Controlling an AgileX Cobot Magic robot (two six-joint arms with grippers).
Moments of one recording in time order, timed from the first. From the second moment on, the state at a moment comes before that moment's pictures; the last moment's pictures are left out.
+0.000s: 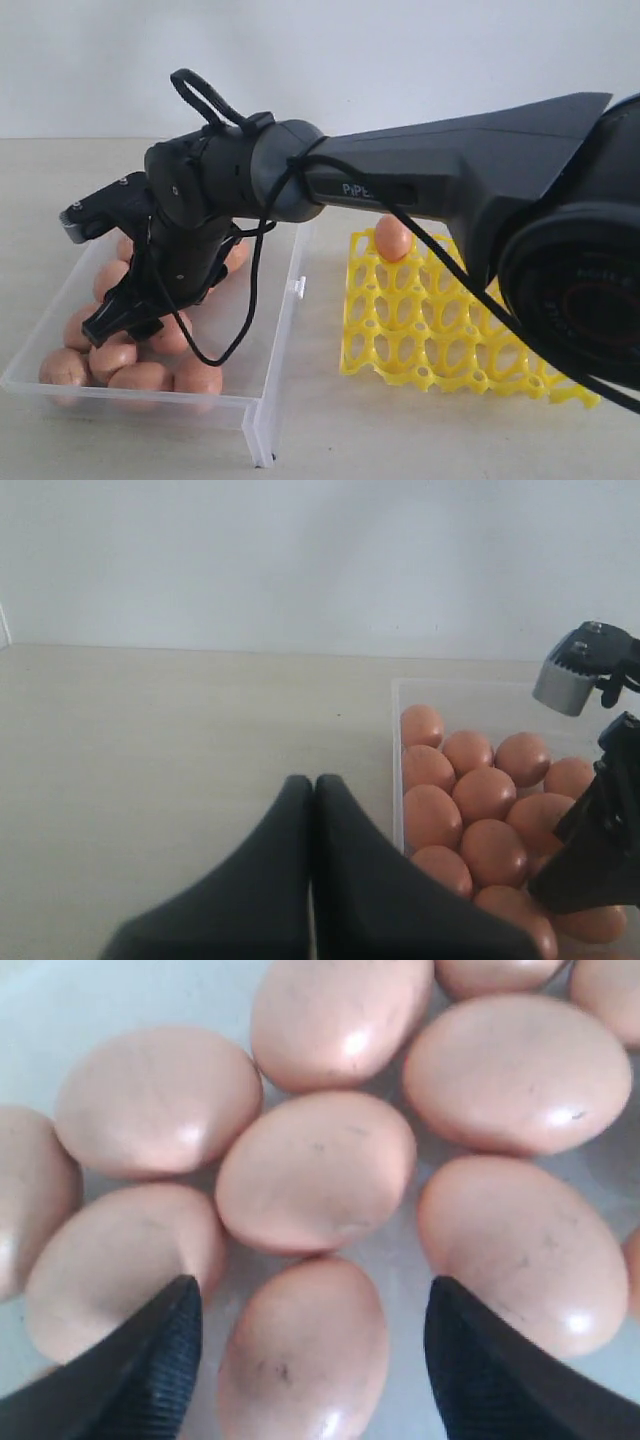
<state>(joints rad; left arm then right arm) 0.07 0.00 0.00 -0.03 0.23 0.02 0.92 2.30 -1.83 0.15 0.72 -0.13</state>
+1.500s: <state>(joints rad) 0.07 0.00 0.00 -0.03 0.23 0.02 0.93 2.24 -1.85 0.10 0.67 -0.15</state>
